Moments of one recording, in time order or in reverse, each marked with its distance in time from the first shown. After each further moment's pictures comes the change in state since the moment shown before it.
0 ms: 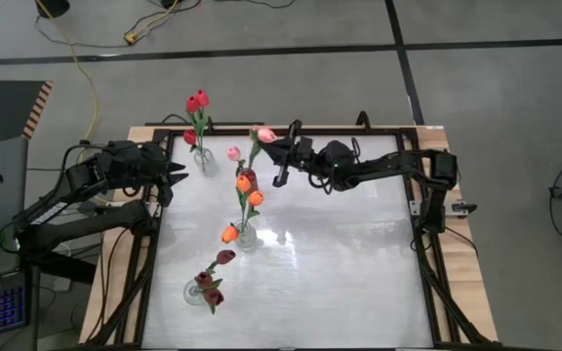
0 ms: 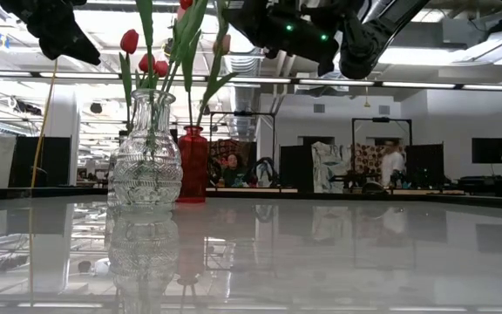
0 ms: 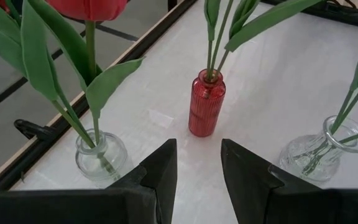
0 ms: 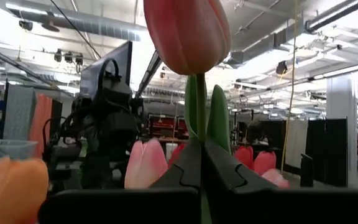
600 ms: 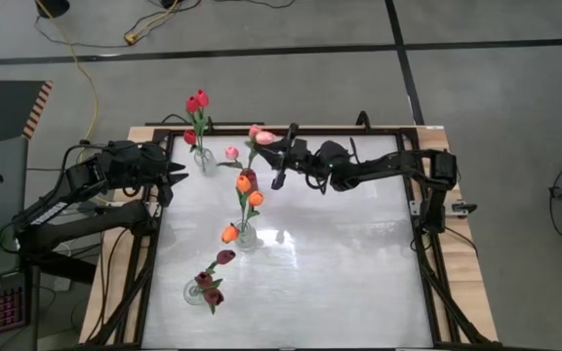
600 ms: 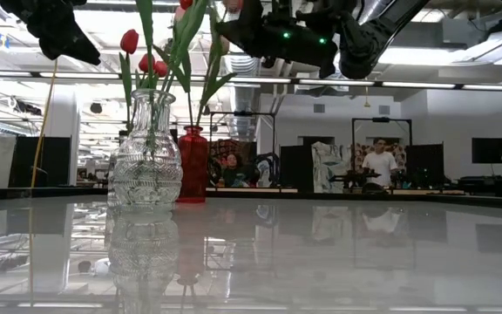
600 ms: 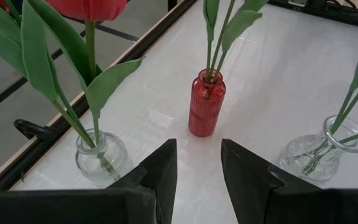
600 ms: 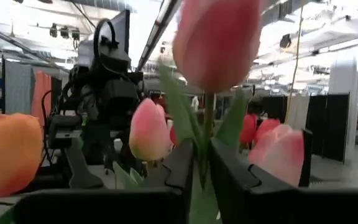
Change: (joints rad) left arm 0.000 0.000 0.000 0.000 0.000 0.000; right arm 0.002 0.000 0.000 -0.112 0.011 0.007
